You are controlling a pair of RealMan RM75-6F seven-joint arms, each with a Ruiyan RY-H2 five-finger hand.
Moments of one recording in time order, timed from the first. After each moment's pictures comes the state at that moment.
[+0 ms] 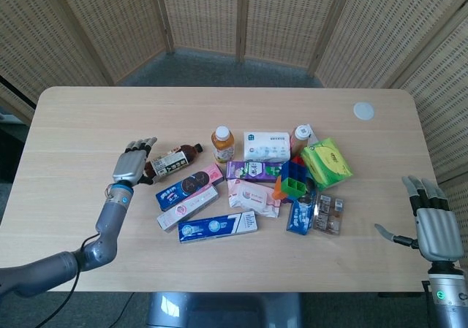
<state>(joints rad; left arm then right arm) -0.76 -1.69 -0.33 -1.20 0.70 0.84 0.41 0.12 -1.14 0.10 -1.65 -1.40 1.46 -0.11</state>
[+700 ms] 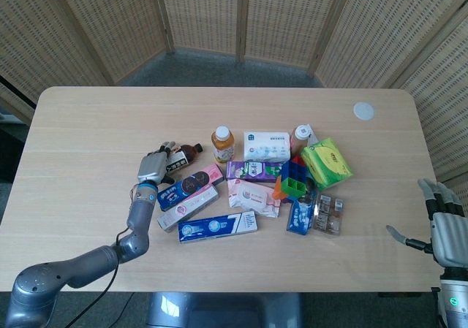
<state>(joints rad) -0.89 -1.95 -0.37 -0.86 0.63 0.80 0.37 0.08 -1.12 0.11 -1.64 -1.39 1.48 0.00</state>
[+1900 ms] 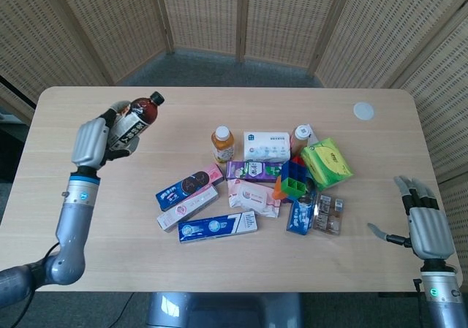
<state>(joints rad) -0.60 -1.32 -0.48 -1.78 0.91 1.20 0.21 0.13 -1.18 0.11 -1.62 -1.41 1.42 -0.04</state>
